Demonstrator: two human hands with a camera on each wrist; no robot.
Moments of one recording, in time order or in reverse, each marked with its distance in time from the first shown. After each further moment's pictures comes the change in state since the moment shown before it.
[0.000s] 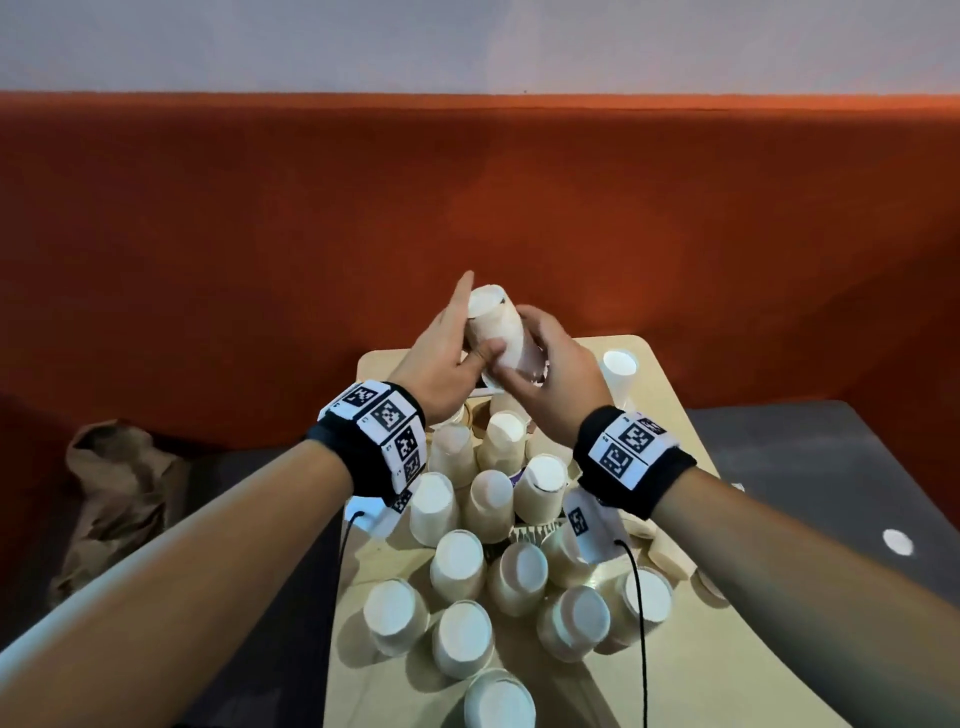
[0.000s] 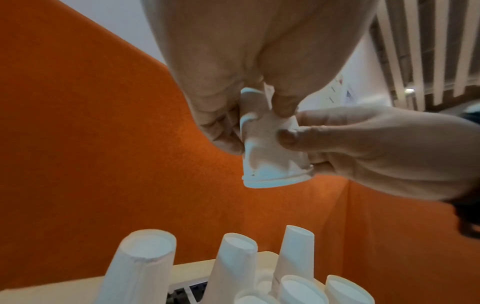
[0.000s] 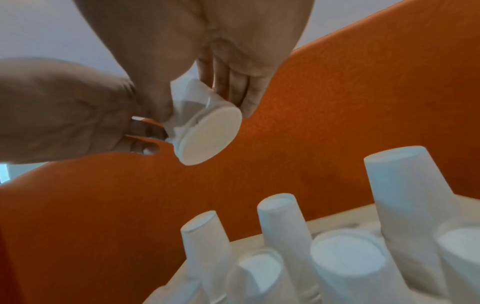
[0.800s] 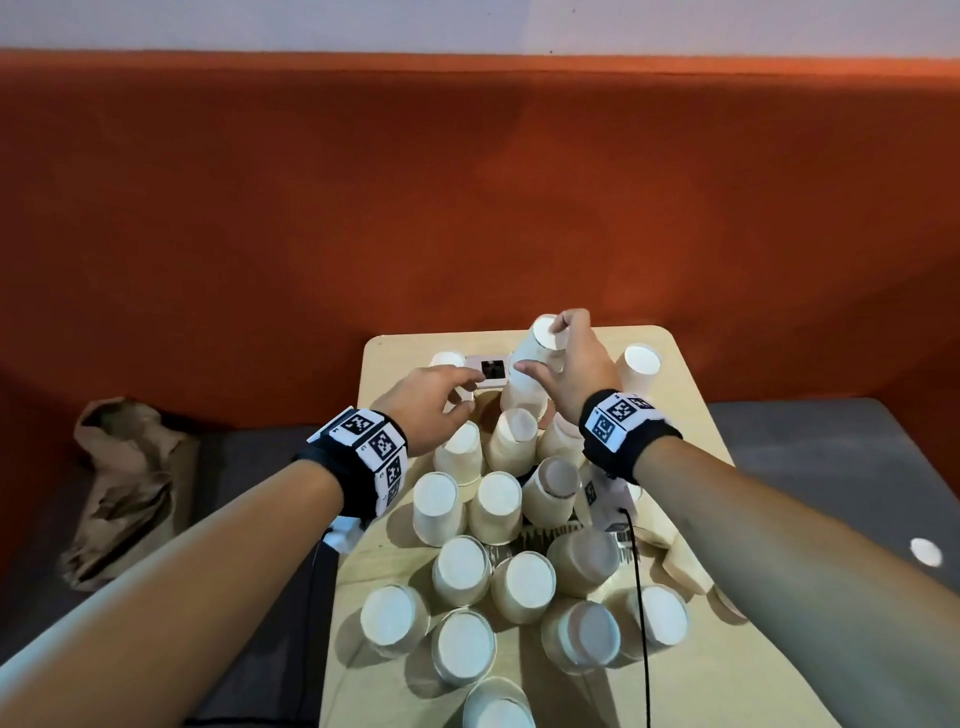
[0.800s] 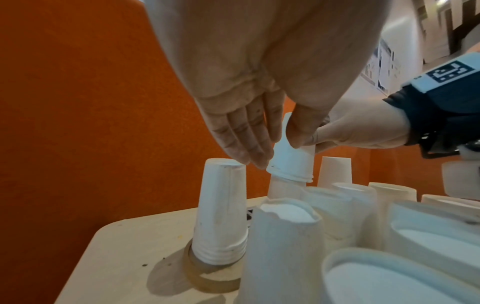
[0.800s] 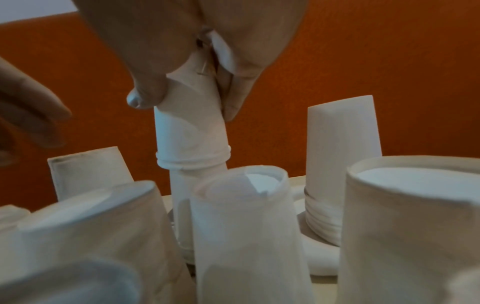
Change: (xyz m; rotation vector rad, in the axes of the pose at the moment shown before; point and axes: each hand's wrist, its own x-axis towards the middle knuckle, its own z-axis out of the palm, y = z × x) left_hand -0.003 -0.073 0.017 0.311 -0.242 -0.057; right_hand 0.043 0.070 0.025 -0.079 -0.077 0.221
